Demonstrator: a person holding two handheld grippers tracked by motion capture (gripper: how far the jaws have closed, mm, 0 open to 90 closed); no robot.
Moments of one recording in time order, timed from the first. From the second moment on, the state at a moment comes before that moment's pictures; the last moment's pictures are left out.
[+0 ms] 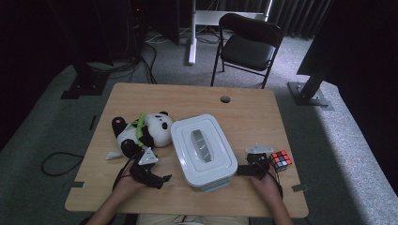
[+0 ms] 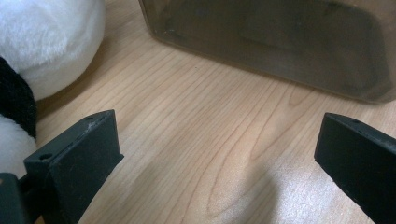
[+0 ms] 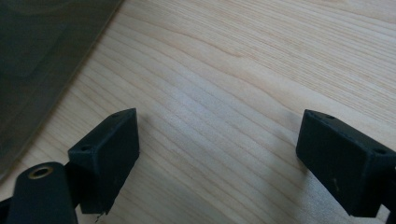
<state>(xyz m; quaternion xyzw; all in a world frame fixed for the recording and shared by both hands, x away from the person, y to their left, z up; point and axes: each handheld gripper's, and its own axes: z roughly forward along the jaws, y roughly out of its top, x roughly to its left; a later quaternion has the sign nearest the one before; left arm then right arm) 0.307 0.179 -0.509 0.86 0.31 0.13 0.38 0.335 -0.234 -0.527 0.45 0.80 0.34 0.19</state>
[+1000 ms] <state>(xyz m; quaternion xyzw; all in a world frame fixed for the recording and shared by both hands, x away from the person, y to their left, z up) 0.309 0.169 -0.525 0.87 0.34 0.14 0.34 0.335 -0.233 -0.527 0.44 0.80 0.35 0.19</state>
